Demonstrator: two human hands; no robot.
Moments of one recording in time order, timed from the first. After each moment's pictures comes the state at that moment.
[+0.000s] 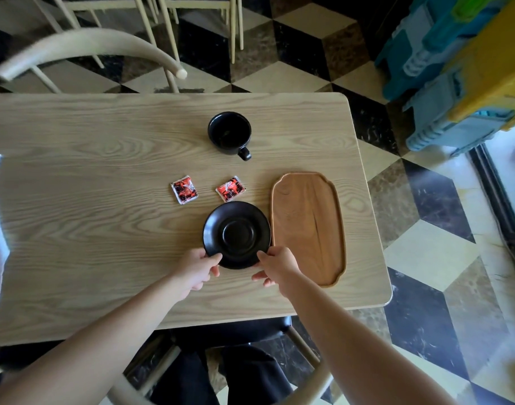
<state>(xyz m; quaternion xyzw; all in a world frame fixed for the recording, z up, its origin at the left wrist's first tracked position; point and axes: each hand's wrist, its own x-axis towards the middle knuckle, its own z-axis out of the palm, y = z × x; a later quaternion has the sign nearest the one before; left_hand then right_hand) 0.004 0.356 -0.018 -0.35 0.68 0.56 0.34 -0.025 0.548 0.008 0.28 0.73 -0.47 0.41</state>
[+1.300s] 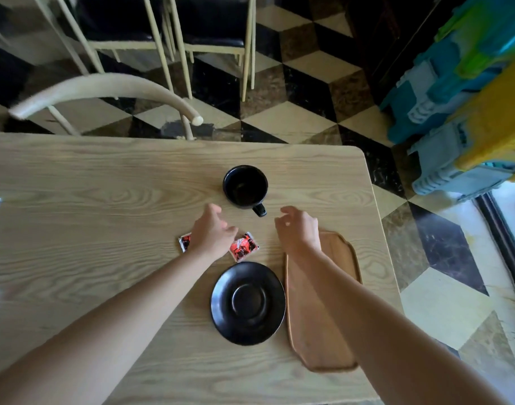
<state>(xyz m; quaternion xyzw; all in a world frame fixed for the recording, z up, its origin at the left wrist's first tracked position) -0.169 0.342 0.017 -0.26 0.84 0.45 0.13 -0.198 0.515 0.041 0.12 0.91 -0.35 0.19</state>
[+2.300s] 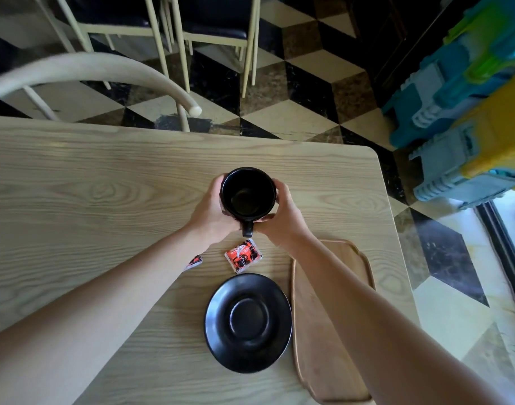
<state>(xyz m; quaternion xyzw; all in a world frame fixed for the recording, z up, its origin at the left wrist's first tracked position) -0.209 0.330 0.006 -0.17 0.76 0.61 0.12 -0.234 0.484 0.001 0.02 0.85 -0.48 0.22</state>
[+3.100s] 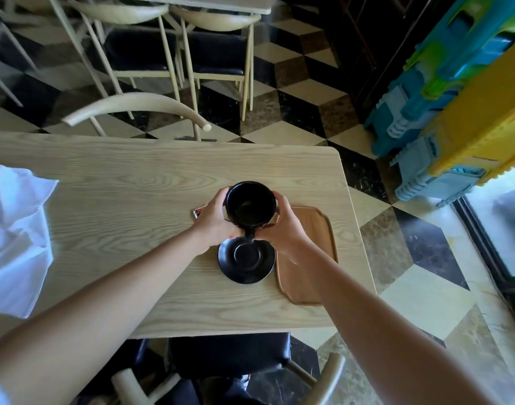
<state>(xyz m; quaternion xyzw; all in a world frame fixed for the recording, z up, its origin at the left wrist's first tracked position) -0.056 0.353 0.126 -0.13 0.77 0.60 0.14 -0.069 0.525 0.129 0.01 0.84 -0.51 0.19</state>
